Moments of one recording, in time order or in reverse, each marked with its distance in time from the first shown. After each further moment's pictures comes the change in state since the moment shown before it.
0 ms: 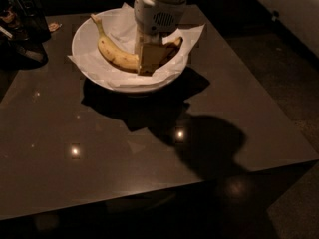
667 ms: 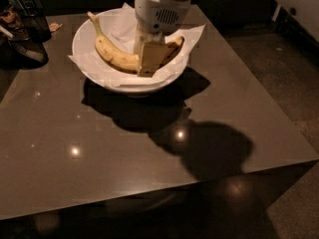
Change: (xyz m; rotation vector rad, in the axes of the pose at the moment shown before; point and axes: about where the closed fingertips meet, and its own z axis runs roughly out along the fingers) arm -0.009 0.018 -0.014 -0.011 -0.025 -0.022
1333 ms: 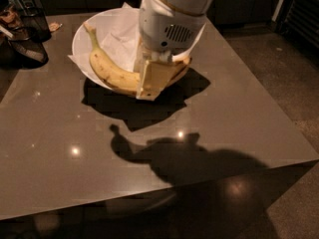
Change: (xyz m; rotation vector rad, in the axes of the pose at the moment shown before) arm -0.014 0.069 -0.017 -0.037 -0.058 0.027
